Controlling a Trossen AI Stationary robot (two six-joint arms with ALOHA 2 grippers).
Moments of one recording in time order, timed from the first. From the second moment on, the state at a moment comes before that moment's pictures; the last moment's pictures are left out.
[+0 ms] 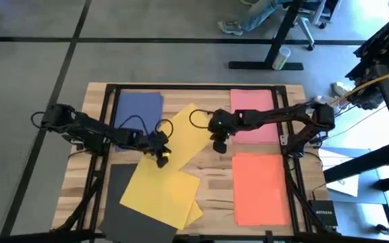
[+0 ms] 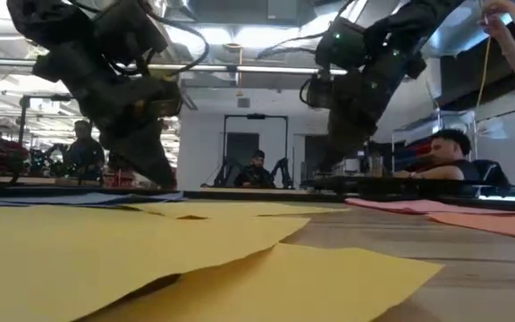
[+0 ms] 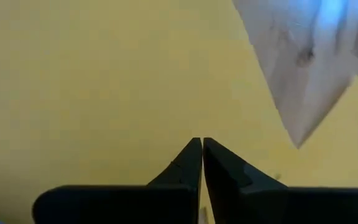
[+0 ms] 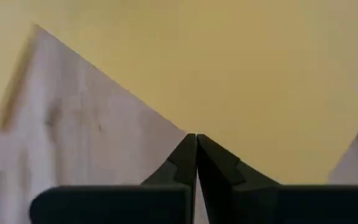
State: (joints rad) left arm -0.06 1.42 0.52 0.06 -0.14 -0.56; right arm -0.19 1.63 0.91 -0.29 -0.15 0.07
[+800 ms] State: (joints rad) left arm -0.07 1.58 0.52 0.22 -0.10 -0.60; right arm -0.30 1.75 0.91 -0.29 -0.12 0.08
